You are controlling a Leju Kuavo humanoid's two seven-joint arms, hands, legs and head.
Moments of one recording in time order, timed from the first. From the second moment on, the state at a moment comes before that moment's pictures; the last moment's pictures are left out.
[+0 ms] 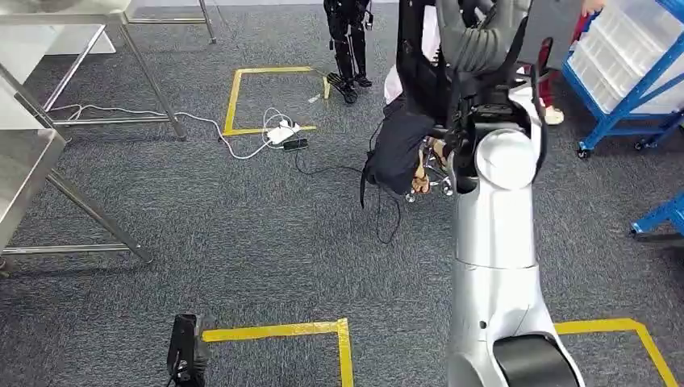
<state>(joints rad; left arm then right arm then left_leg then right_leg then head) -0.22 -0.15 0.37 -0.27 -0.09 0.20 -0.64 -0.91 0.32 0.35 -1.26 0.35 -0.12 0.01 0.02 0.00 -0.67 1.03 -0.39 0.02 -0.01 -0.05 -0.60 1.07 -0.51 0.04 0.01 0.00</state>
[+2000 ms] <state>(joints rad) -0.24 -0.19 0.33 -0.27 -0.18 0.19 -0.61 -0.98 0.15 0.27 -1.15 0.58 -0.05 0.10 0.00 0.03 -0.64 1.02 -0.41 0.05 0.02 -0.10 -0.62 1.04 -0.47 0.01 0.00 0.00</state>
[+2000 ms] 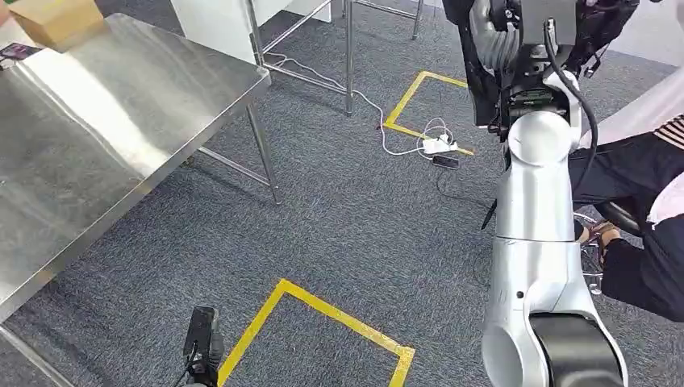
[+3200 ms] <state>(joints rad) -0.24 -0.19 0.31 -0.27 -0.15 0.18 -0.63 -1.09 0.05 0.35 -1.06 0.59 0.04 0.12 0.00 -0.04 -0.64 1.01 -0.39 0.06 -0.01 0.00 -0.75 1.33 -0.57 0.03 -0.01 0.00</state>
